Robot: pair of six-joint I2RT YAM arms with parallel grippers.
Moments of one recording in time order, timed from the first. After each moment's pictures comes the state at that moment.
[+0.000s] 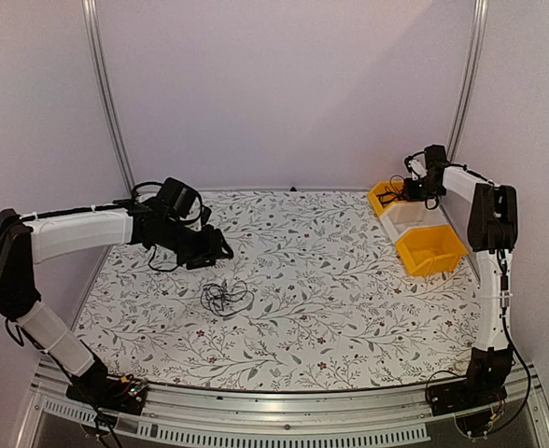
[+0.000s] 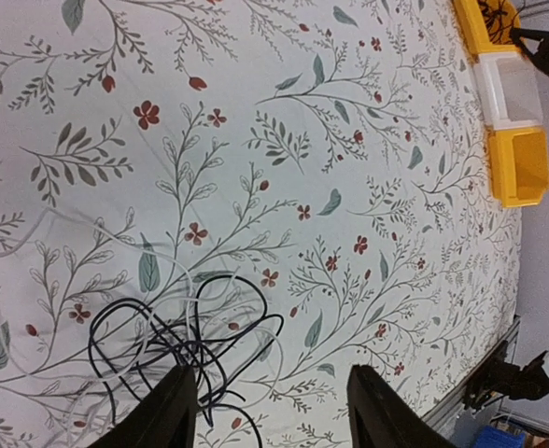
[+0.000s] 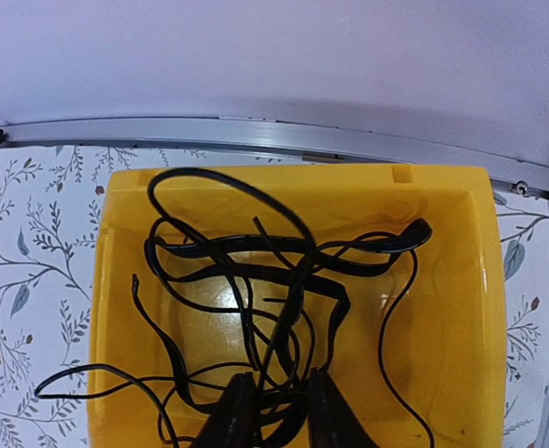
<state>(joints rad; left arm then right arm) -0.56 1.56 1.07 -0.44 0.25 -0.70 -0.03 2.45 2.14 -0.51 -0.21 -0.11</state>
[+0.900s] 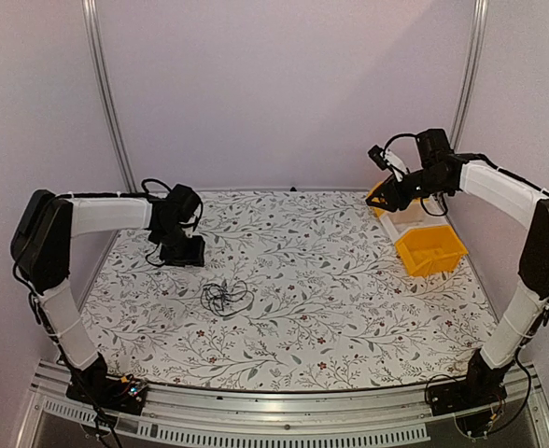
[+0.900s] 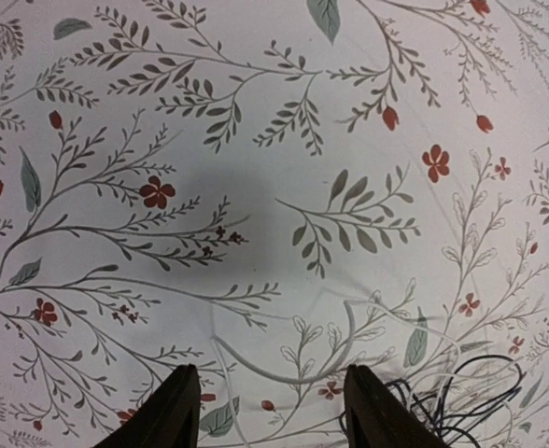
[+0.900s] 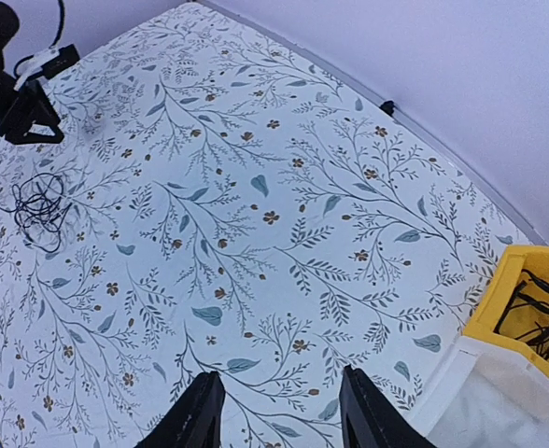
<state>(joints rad) -0.45 1.77 1.20 -0.65 -0.07 -0.44 0.21 1.72 1.50 -0.57 -0.52 -0.42</state>
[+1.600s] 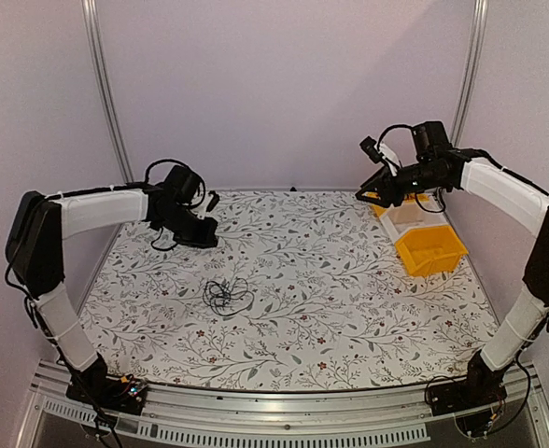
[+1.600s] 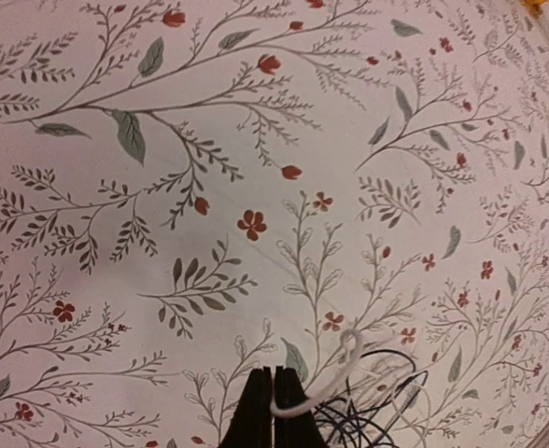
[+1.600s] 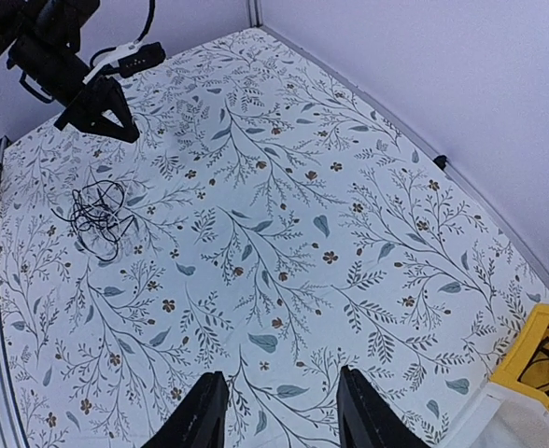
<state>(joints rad) -0.46 1.80 1.28 -0.56 0.11 -0.20 0.29 1.66 1.49 -0.59 -0.62 -0.45</state>
